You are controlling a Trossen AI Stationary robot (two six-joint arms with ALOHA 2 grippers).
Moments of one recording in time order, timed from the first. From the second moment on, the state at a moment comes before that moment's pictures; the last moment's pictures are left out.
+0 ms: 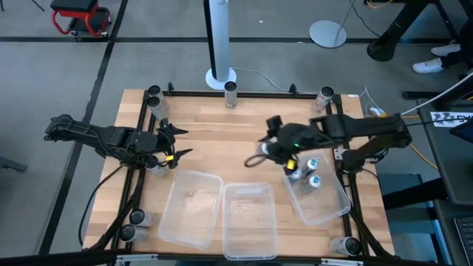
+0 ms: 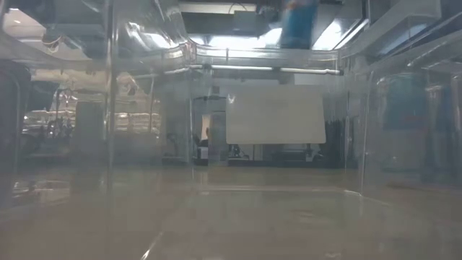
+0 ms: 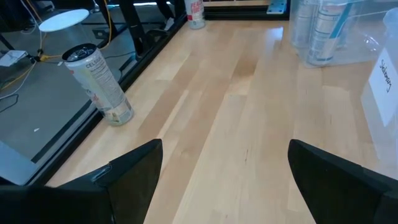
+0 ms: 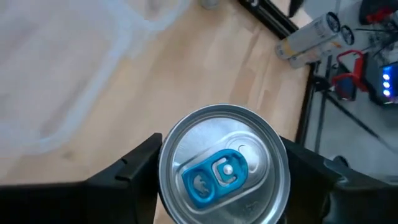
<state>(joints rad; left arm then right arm) -0.20 0.62 0.54 -0.43 -0.57 -0.14 0.20 1.46 1.65 -1.01 0.20 -0.48</state>
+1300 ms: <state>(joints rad) -0.20 0.62 0.54 -0.43 -0.57 -0.15 0.66 1.38 1.44 -1.28 0.30 0.18</state>
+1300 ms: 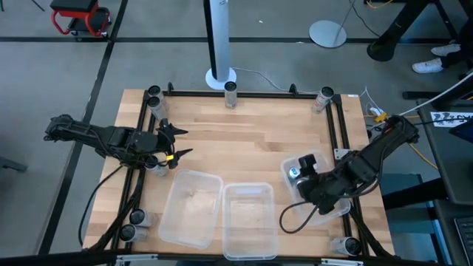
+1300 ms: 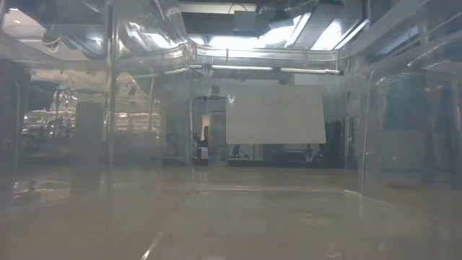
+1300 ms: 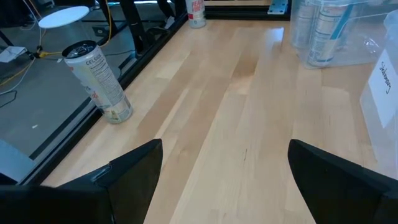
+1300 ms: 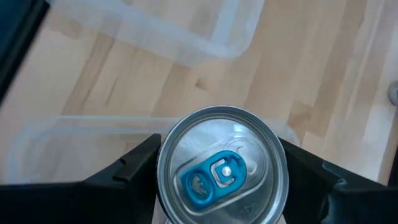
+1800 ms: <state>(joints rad) -0.20 0.62 0.54 -0.43 -0.57 -0.15 0.66 1.38 1.18 -1.10 0.30 0.18</state>
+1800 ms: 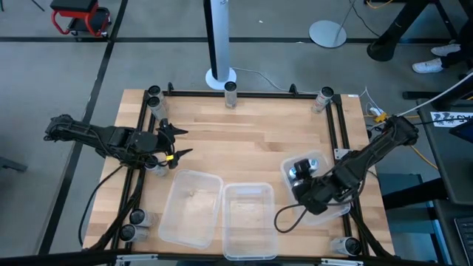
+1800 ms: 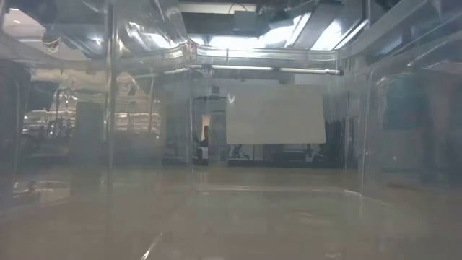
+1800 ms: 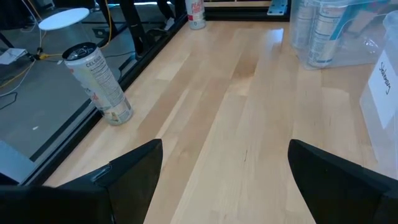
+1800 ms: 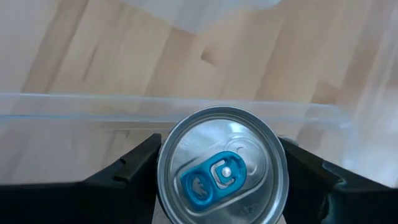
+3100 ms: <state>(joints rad) -0.20 0.62 0.54 -0.43 -0.57 -0.15 0.55 1.38 1.41 -1.36 0.52 0.13</state>
